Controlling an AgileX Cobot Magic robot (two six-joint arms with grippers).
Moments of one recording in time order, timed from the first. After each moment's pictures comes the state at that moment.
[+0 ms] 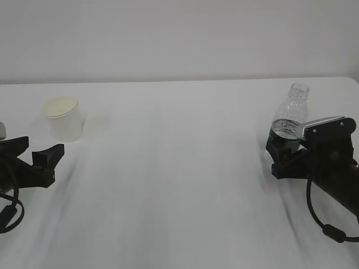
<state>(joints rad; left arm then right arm) -0.21 1.81 -0.30 0.04 -1.15 0.00 0.11 2.09 -0.51 -0.13 -1.15 -0.10</state>
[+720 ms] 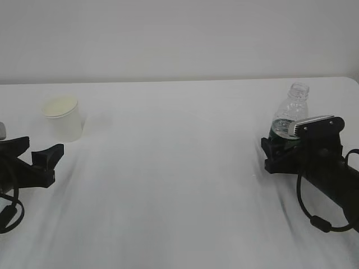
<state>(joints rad) -0.21 1.81 -0.30 0.04 -1.15 0.00 0.11 2.16 -0.60 -0.13 -1.15 -0.08</state>
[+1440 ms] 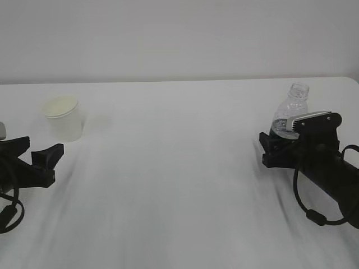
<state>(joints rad) -0.21 1.81 -0.30 0.04 -1.15 0.00 0.11 2.18 -0.65 -0.13 -1.15 -0.07</state>
